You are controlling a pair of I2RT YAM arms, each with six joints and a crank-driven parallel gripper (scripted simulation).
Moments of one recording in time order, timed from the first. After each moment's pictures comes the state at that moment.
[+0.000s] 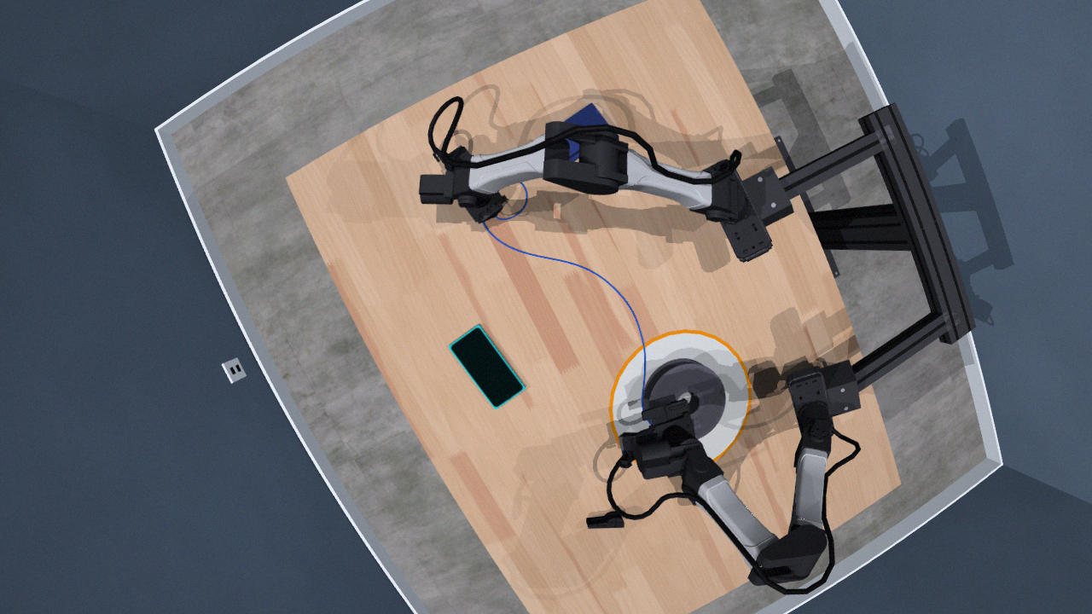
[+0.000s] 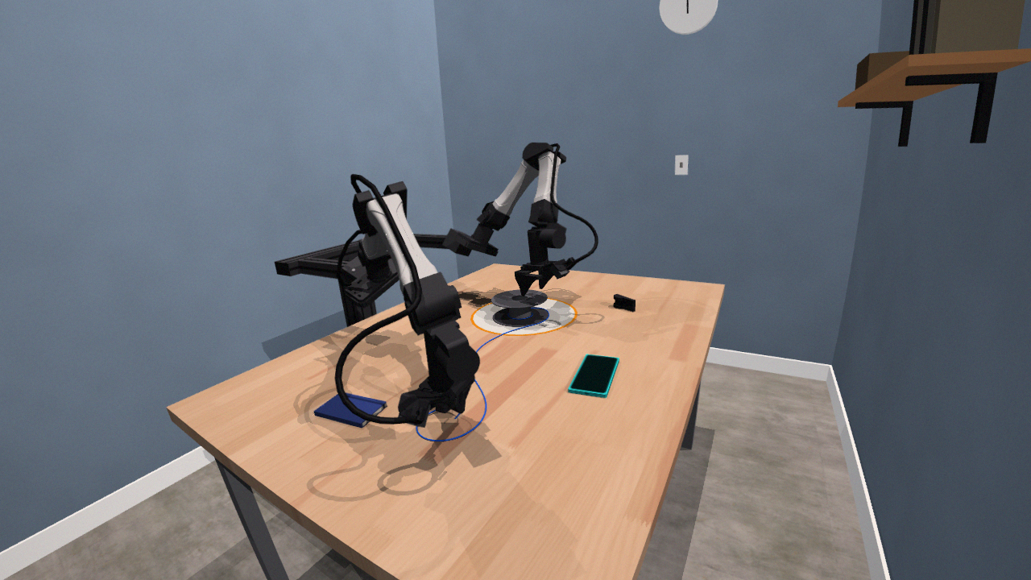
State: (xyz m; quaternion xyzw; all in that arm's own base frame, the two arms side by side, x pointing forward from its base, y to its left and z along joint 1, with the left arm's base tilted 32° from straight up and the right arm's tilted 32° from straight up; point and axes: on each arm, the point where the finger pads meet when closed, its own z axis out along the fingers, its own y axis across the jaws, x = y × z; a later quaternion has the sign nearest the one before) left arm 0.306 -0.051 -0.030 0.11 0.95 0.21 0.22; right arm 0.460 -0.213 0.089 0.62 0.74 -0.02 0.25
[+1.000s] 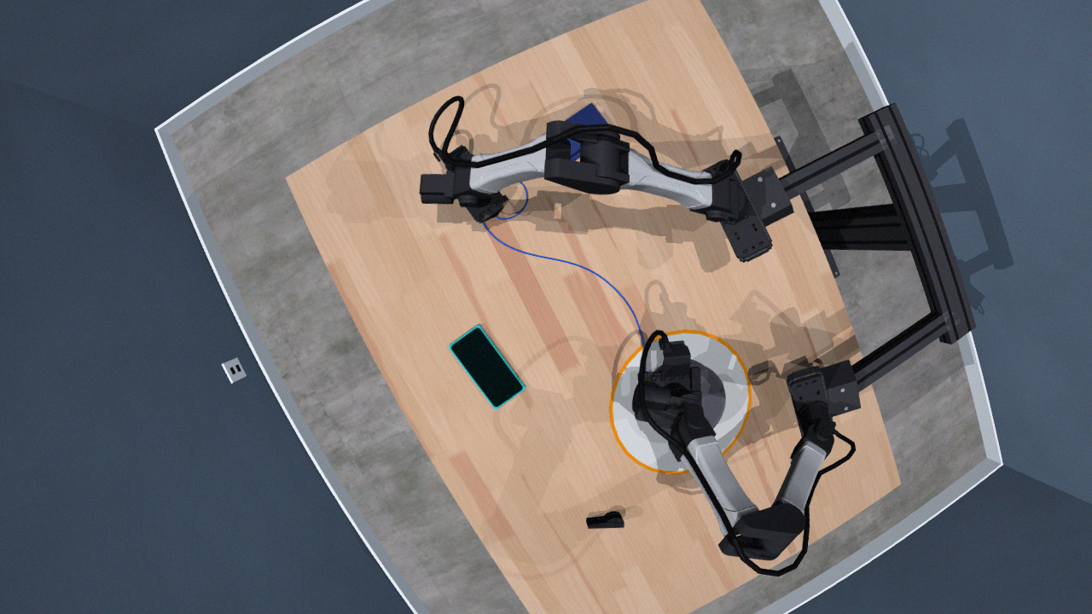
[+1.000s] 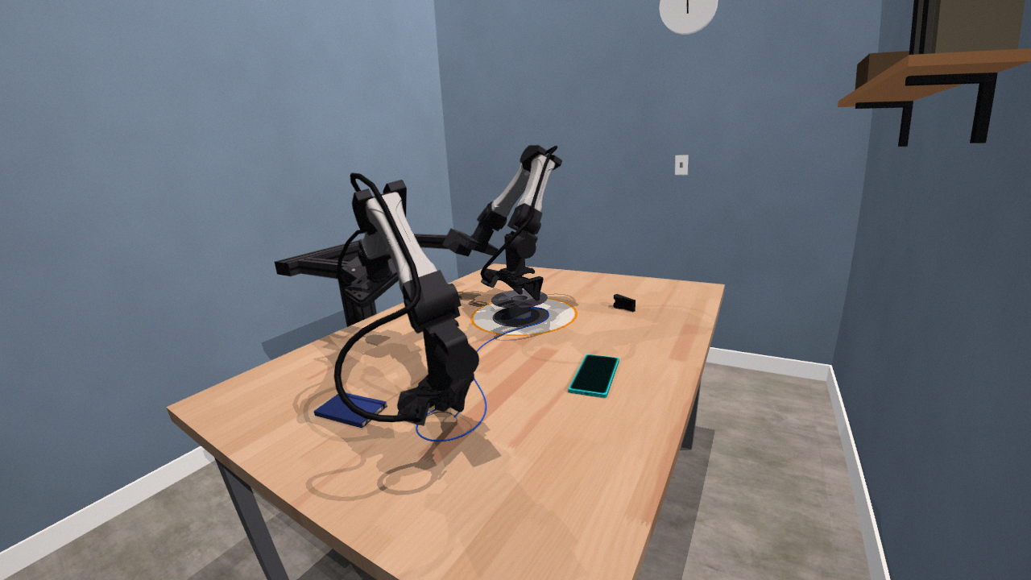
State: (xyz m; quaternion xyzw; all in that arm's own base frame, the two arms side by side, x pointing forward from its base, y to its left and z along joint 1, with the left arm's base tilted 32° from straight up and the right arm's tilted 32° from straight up) left arm 0.323 -0.101 -0.042 0.80 0.54 0.28 -0.04; right arm 0.458 -0.211 0.091 0.62 0.74 -0.02 0.25
